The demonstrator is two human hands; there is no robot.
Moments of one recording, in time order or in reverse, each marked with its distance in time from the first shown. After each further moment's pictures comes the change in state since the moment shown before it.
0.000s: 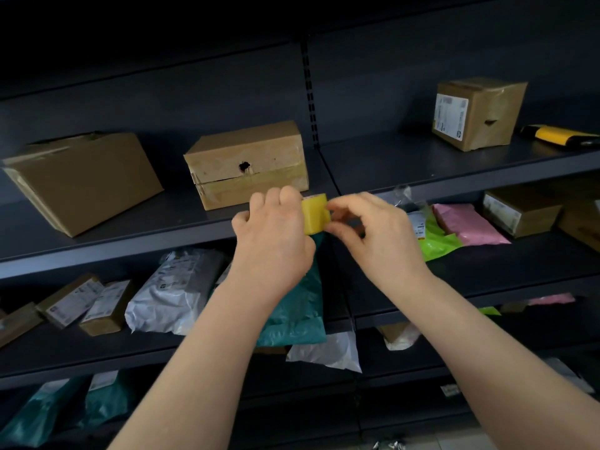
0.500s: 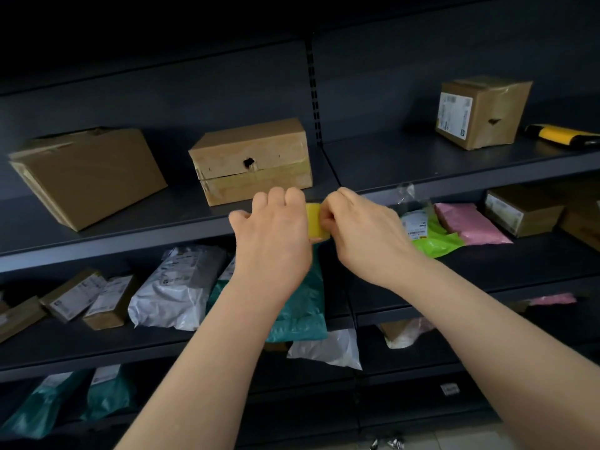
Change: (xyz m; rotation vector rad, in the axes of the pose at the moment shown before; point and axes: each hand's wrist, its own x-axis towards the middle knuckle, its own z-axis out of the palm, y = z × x) left_hand -0.004 -0.006 0.005 0.173 0.091 0.026; right_hand 0.009 -0.020 0.004 -0.450 -0.285 -0.140
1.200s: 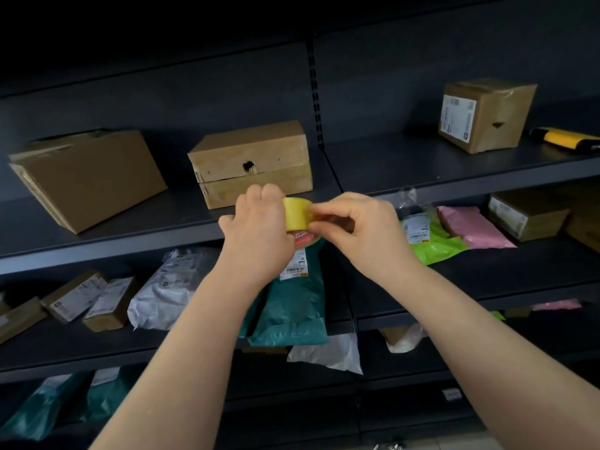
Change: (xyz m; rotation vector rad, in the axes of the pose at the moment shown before) left_hand 0.018 -0.015 -0.003 -0.226 -0.153 -0.151; right_hand 0.007 0.009 0.008 0.645 0.178 0.123
